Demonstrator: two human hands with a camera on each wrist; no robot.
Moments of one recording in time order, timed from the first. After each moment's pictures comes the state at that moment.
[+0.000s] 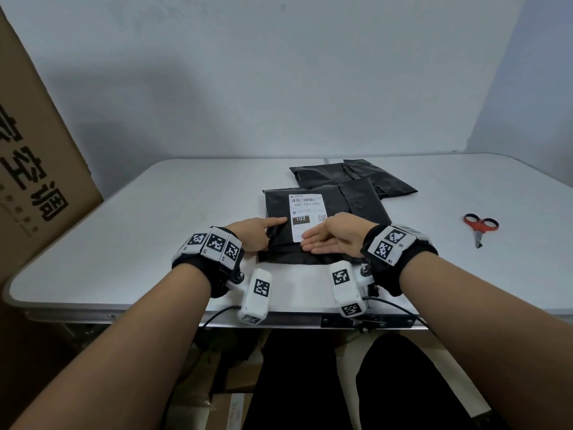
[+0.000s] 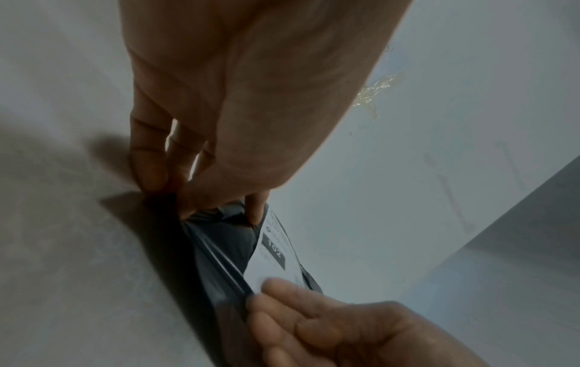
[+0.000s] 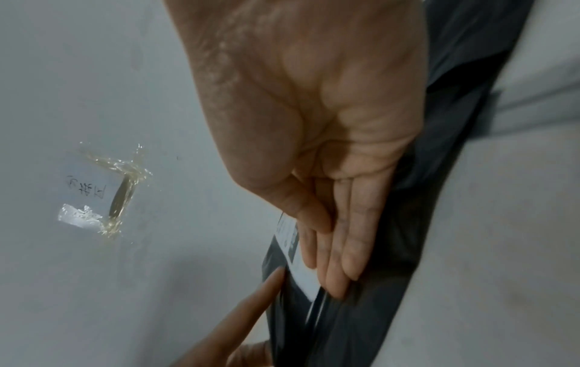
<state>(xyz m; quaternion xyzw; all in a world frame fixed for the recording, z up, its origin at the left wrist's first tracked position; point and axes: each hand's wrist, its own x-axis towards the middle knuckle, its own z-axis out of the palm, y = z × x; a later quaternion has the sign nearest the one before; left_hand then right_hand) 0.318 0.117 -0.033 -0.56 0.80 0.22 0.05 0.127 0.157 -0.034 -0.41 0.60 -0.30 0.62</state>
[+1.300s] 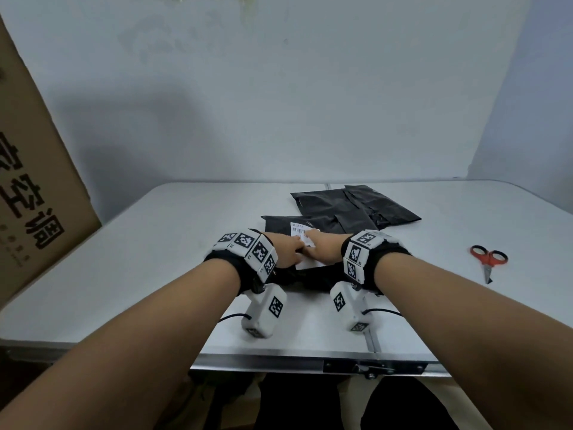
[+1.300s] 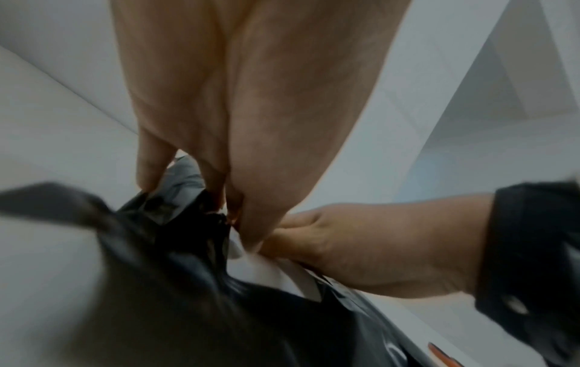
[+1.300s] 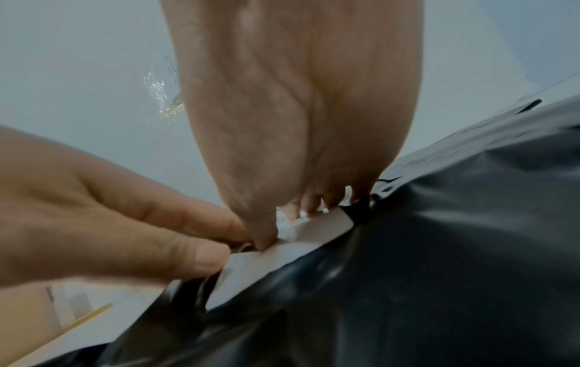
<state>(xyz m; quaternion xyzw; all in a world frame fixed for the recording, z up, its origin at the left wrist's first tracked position) 0.265 0.096 -0.018 -0.49 0.86 0.04 0.14 0.140 0.094 -0.034 -0.71 0.68 0.01 0.19</state>
